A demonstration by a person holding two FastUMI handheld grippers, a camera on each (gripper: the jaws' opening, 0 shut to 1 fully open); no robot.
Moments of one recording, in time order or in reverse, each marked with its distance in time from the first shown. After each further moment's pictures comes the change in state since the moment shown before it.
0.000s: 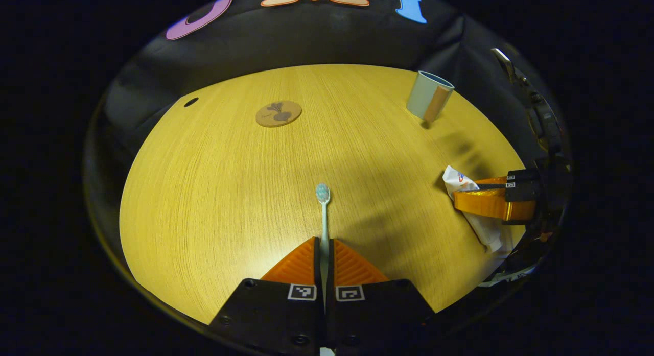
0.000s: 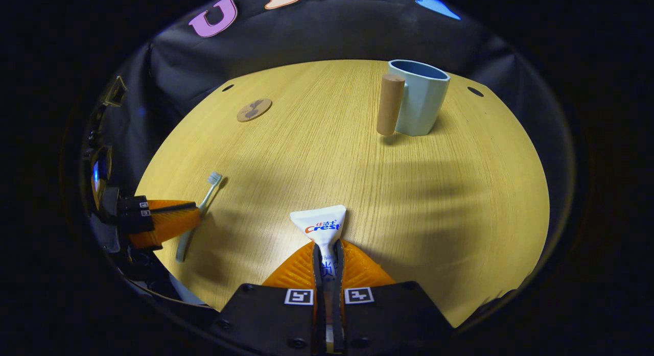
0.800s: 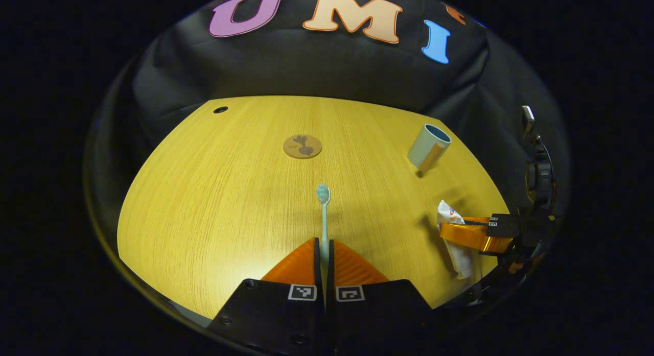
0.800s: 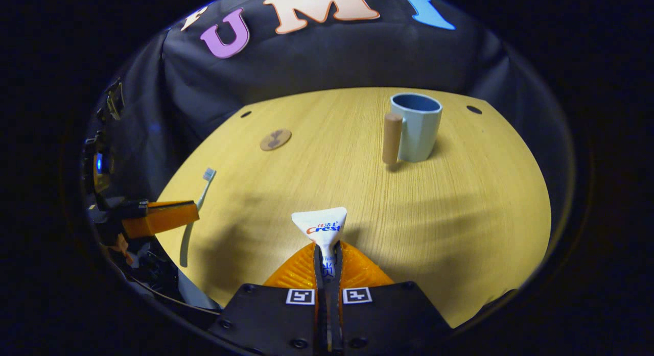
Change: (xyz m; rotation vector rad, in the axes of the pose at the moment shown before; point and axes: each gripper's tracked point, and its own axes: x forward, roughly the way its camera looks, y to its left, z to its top) left arm -0.057 0.011 0.034 -0.163 -0.176 -0.001; right arm -0.050 0.020 0.037 0.021 -0.238 0.106
